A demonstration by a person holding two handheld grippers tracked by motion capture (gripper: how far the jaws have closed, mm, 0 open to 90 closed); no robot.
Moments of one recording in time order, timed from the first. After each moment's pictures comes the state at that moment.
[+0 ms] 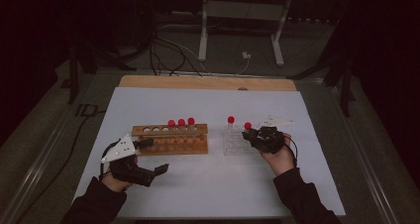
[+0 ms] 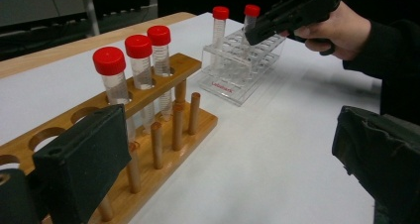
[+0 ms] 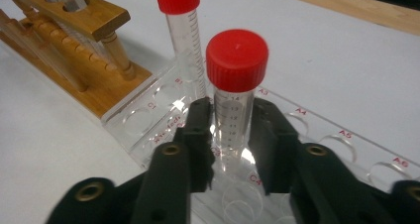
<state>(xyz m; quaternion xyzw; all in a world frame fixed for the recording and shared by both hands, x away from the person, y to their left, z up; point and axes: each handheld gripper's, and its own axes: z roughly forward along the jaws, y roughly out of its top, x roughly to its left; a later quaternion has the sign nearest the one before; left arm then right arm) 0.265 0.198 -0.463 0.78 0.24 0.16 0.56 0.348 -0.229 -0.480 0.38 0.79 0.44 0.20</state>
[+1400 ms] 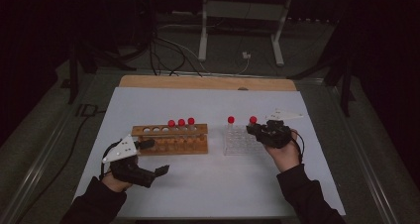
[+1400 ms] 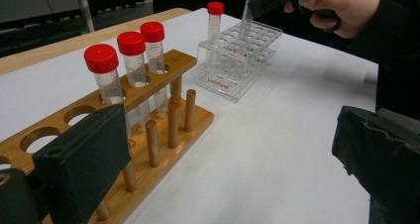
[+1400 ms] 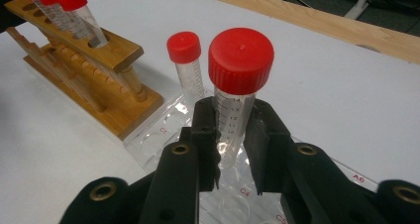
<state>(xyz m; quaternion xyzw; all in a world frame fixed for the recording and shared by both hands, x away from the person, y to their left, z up) 0.265 0.196 -0.463 0.79 0.23 0.15 0.55 0.344 -0.239 -0.448 0.38 0.78 0.45 0.20</state>
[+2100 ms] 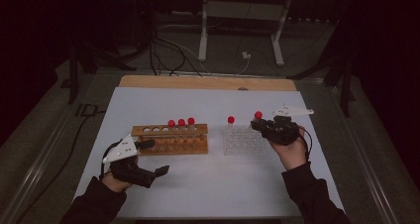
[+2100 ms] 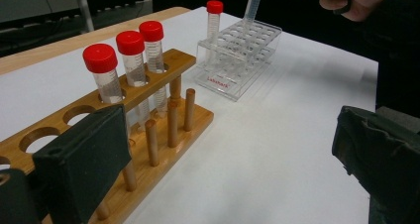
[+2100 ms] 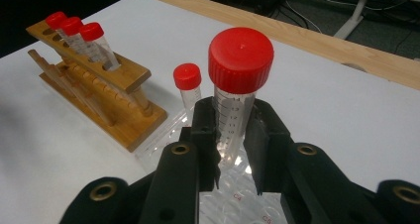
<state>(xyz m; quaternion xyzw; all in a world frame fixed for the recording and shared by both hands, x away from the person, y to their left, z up) 0.264 0.196 -0.463 0.79 0.23 0.15 0.55 0.336 -0.248 -0.423 0.38 0.77 0.47 0.21</state>
